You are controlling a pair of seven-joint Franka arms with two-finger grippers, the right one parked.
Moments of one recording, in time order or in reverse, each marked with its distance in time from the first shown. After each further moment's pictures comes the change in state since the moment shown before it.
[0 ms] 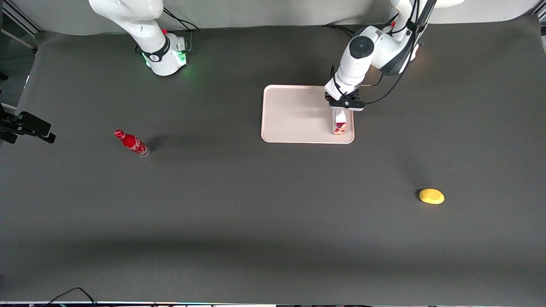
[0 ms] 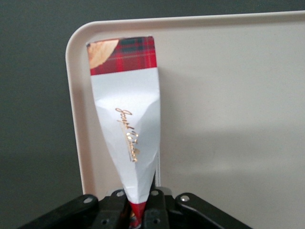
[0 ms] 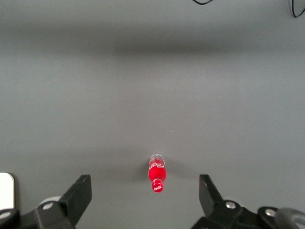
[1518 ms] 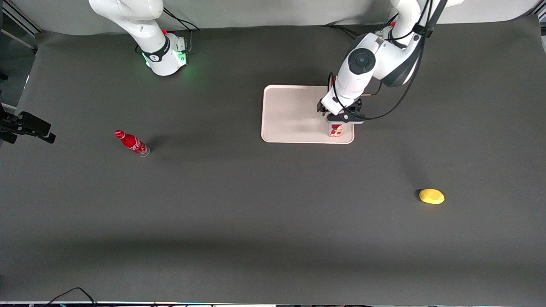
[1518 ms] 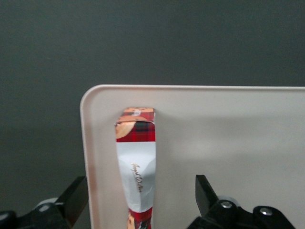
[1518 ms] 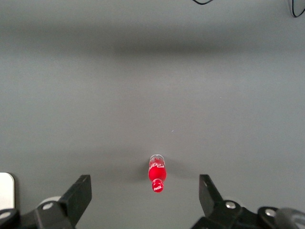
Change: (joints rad) arm 0.010 0.048 0.102 0.327 0.044 -0.376 -0.004
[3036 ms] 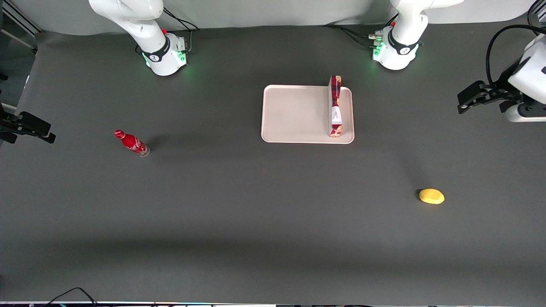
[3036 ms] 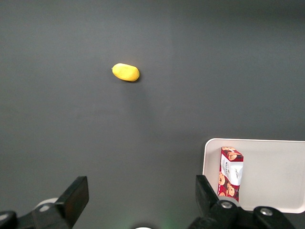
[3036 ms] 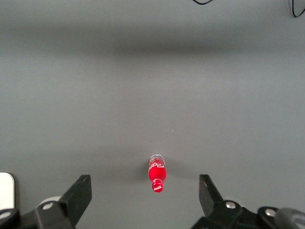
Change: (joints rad) arm 0.014 -0.054 0.566 0.862 0.086 -0.860 0.512
